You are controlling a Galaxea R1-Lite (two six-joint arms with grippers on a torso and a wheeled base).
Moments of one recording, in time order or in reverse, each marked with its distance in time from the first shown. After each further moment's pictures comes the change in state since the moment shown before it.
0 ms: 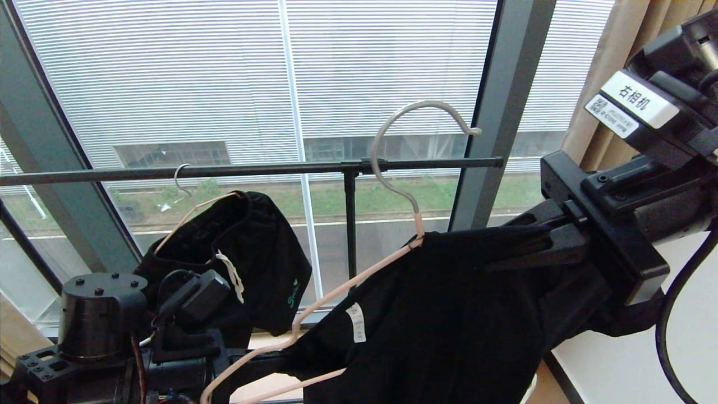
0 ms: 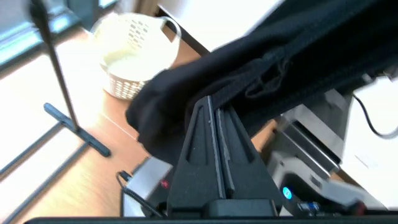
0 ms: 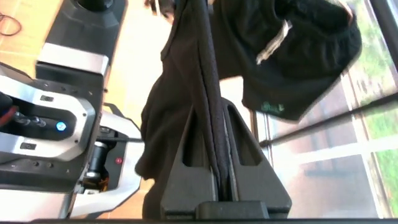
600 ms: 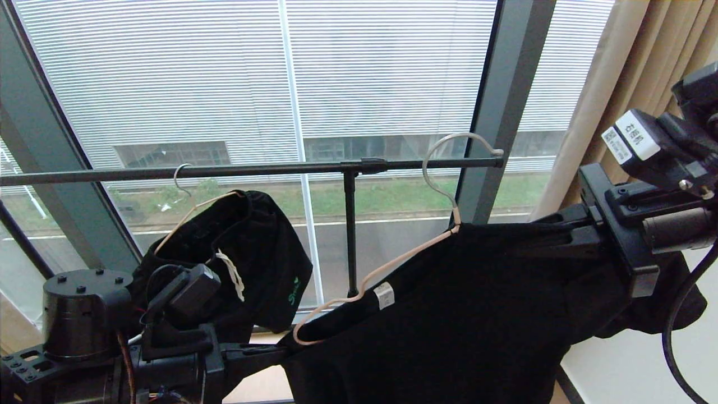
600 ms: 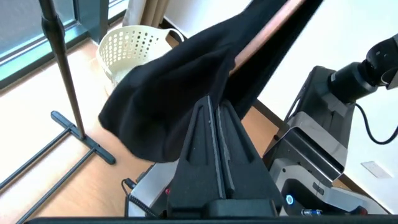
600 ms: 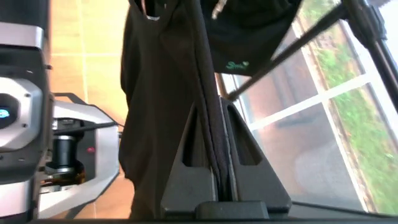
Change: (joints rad) left arm 0.013 -0.037 -0.002 0.001 -0.002 -0.001; right arm -0.160 -0.079 0.210 -0.182 -0.083 -0.004
